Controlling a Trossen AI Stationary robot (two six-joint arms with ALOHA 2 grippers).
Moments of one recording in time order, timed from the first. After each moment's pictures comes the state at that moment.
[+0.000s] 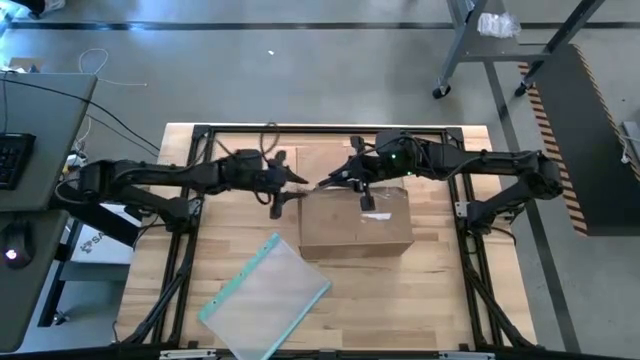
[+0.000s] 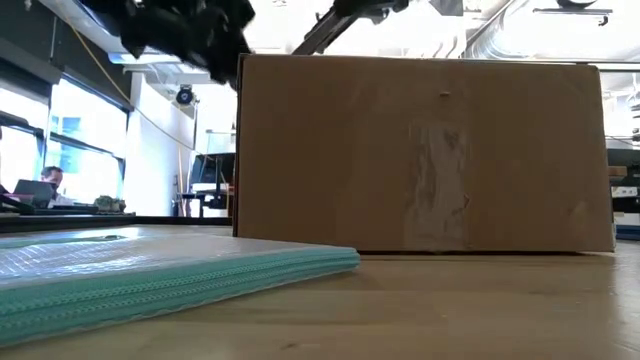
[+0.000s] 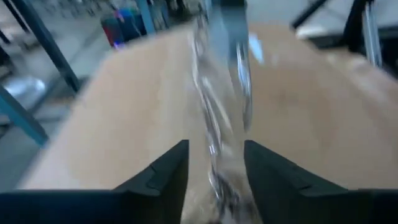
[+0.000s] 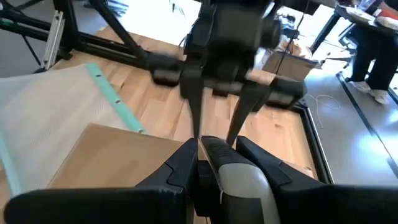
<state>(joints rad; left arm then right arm) 0.20 1.24 0.70 0.15 0.15 0.21 -0.12 1.43 1.28 -0.28 -0.17 -0.35</state>
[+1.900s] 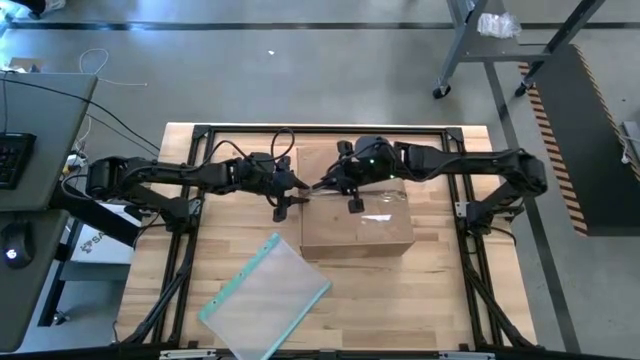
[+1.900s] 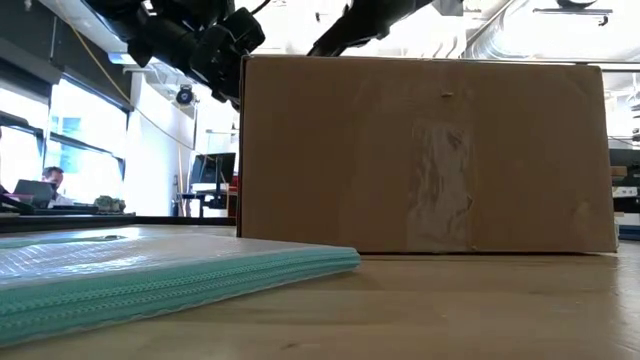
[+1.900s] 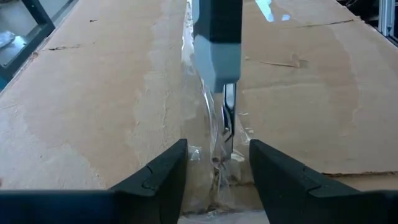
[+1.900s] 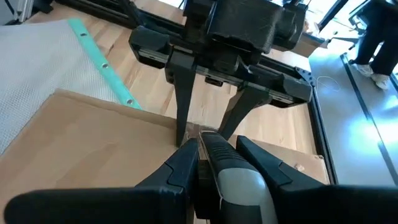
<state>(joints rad) 0.20 1.33 0.70 0.06 0.15 0.17 -0.12 1.56 1.33 -0.33 -0.12 -0.43</state>
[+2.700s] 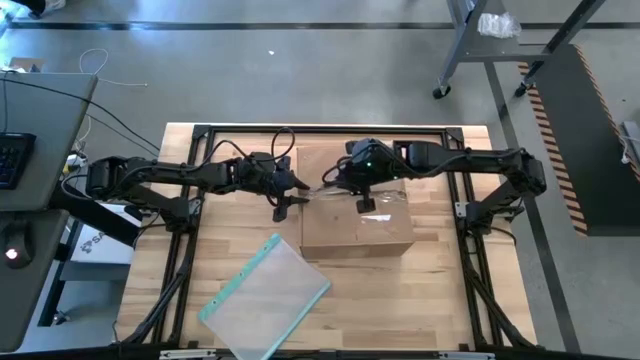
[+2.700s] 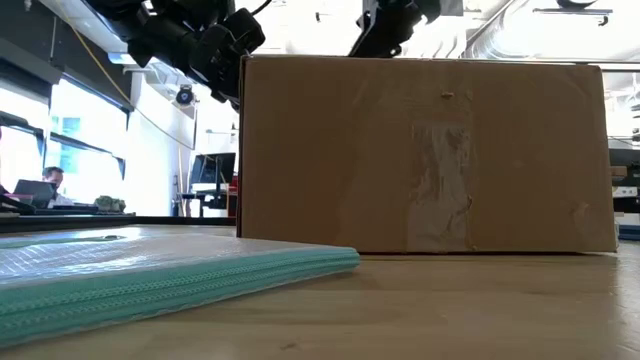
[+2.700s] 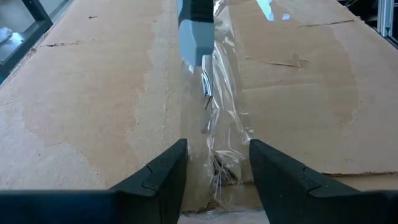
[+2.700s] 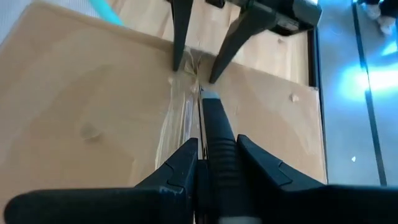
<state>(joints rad) 0.19 1.33 0.71 0.05 0.15 0.16 -0.10 1.56 1.45 -0.70 0.03 -0.45</state>
